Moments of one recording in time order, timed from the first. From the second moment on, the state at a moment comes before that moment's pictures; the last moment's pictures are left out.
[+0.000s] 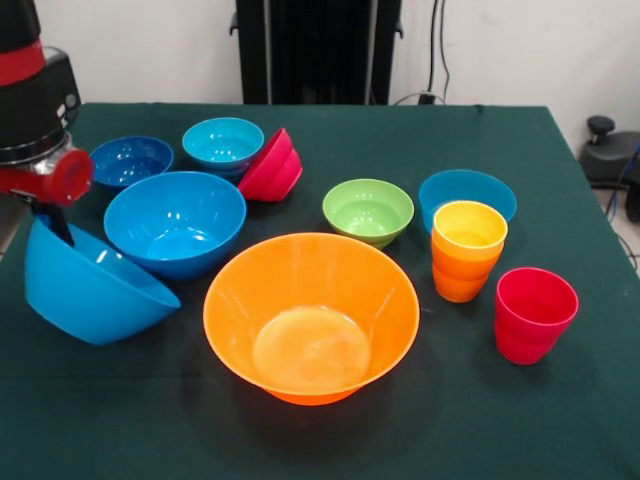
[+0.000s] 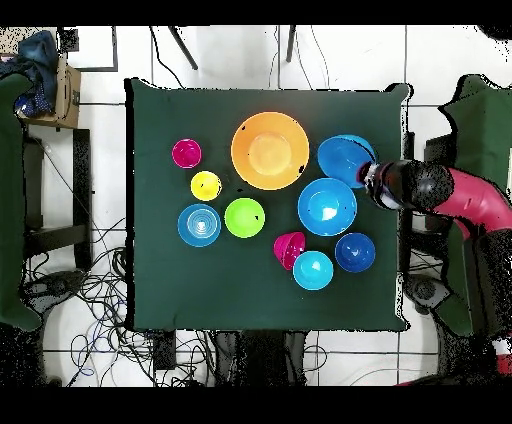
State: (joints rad) arm -0.96 -0.43 0.57 1.32 -0.58 0.82 1.90
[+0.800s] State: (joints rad) arm -0.99 -0.50 0.60 1.33 -0.52 0.92 1.90
